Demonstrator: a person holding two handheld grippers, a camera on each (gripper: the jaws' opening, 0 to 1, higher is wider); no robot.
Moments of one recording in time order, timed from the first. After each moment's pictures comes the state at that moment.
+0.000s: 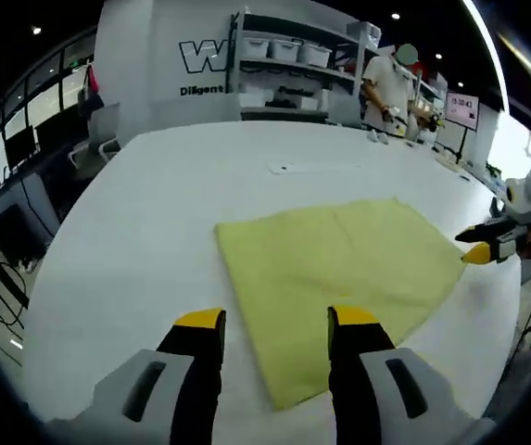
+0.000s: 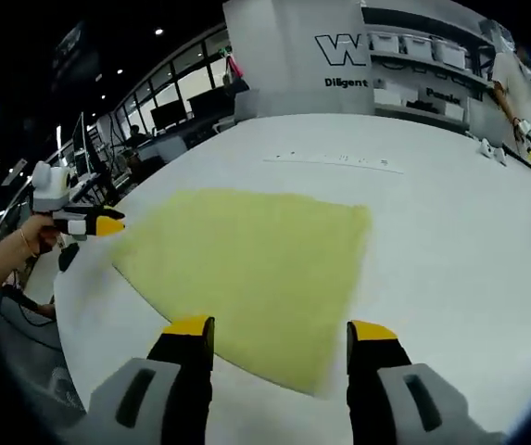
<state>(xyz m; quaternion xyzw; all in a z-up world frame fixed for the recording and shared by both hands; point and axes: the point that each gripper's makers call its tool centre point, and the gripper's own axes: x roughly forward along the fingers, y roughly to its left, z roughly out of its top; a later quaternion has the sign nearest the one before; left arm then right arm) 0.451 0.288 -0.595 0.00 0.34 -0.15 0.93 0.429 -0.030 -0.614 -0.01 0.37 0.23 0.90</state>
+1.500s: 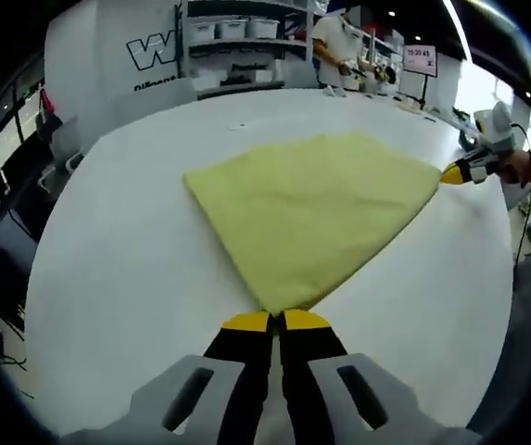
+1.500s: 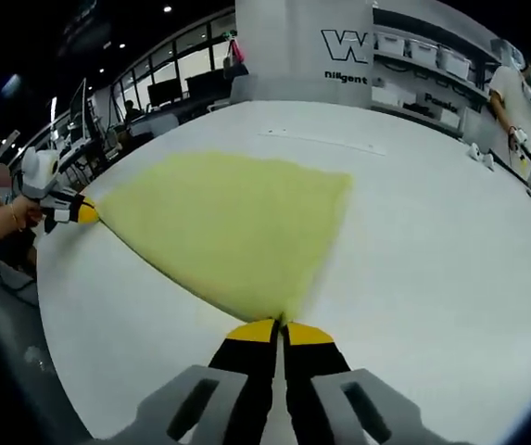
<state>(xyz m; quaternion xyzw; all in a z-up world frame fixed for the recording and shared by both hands) 0.403 0.298 -0.637 0.12 0.36 -0.24 0.89 0.401 -0.057 -0.639 -0.06 0.39 0.21 0.90</state>
